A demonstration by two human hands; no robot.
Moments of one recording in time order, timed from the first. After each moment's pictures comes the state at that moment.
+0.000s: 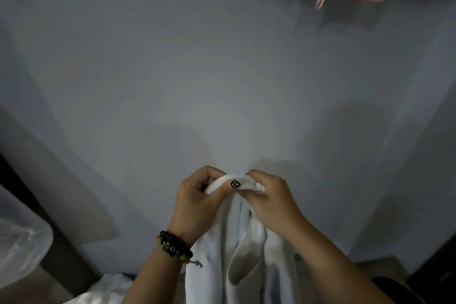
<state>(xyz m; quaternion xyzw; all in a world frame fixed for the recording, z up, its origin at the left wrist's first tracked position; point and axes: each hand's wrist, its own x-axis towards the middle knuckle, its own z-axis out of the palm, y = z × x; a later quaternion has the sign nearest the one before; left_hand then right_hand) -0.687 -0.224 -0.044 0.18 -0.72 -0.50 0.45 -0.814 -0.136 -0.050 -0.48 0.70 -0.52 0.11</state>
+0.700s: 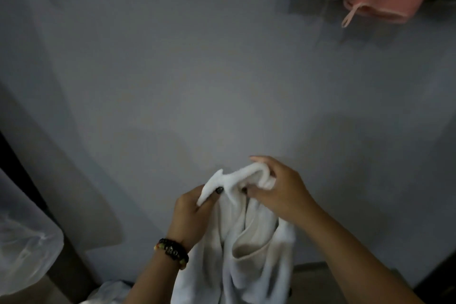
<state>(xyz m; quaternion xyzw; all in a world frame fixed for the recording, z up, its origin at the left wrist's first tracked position) -0.640 -0.281 -0.072 0.29 -0.74 -0.45 0.41 -0.794 -0.169 -0.014 -0.48 0.74 -0.46 0.08</state>
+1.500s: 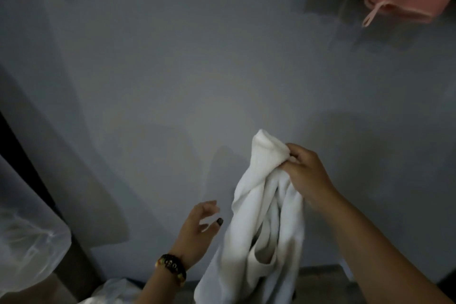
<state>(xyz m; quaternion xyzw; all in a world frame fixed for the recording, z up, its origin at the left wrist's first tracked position) -0.628 -0.316 -0.142 0.30 -0.74 -0.52 0.30 -0.828 -0.200 -0.007 -0.44 0.68 -0.57 0.12</state>
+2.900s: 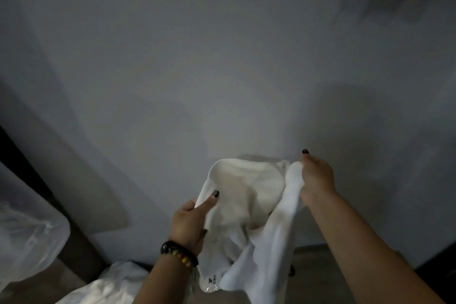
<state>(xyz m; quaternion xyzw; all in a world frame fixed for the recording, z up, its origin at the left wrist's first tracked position) -0.641 -0.301 -0.125 0.42 -0.40 -0.75 0.31 -0.859 -0.209 -0.057 -0.02 0.68 -0.72 0.15</state>
